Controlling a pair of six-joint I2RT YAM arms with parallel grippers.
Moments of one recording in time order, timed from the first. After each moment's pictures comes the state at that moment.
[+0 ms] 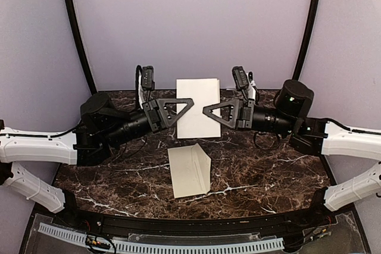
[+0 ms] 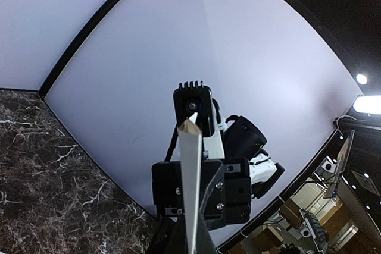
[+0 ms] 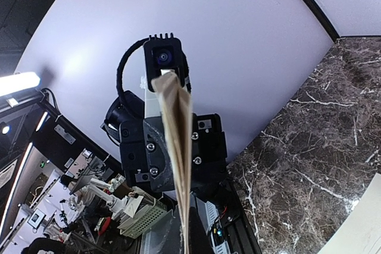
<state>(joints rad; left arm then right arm) -1.07 1.26 0.84 0.67 0.16 -0.82 0.98 1.16 0.86 0.40 -0.46 0.86</state>
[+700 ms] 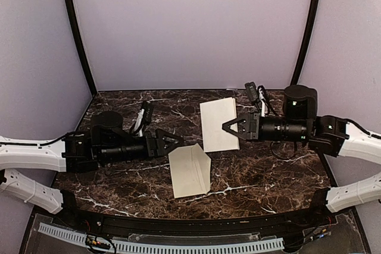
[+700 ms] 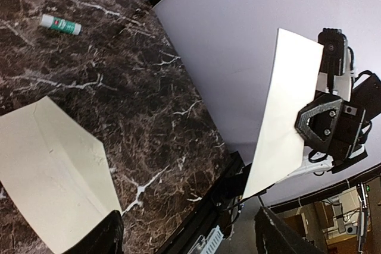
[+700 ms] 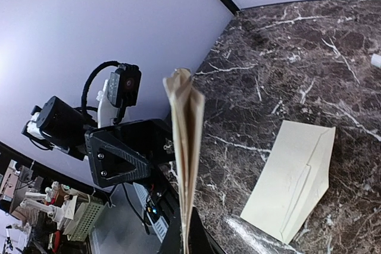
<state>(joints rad) -1.07 1.12 0.73 0.17 0.04 -0.90 0.98 1.00 0.89 -0.14 -0.21 0.74</state>
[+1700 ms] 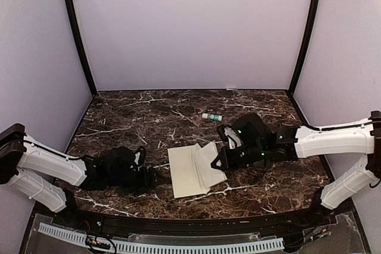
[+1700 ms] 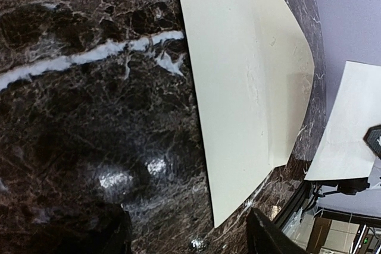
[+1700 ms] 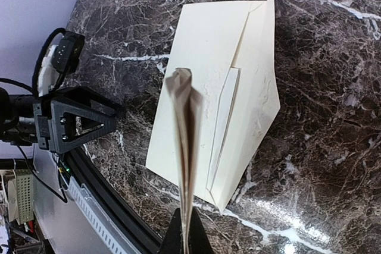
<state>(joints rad) -0.96 1.33 0.36 0.24 0.12 -1.13 1.01 1.38 0.83 -0.24 -0.18 0.74</state>
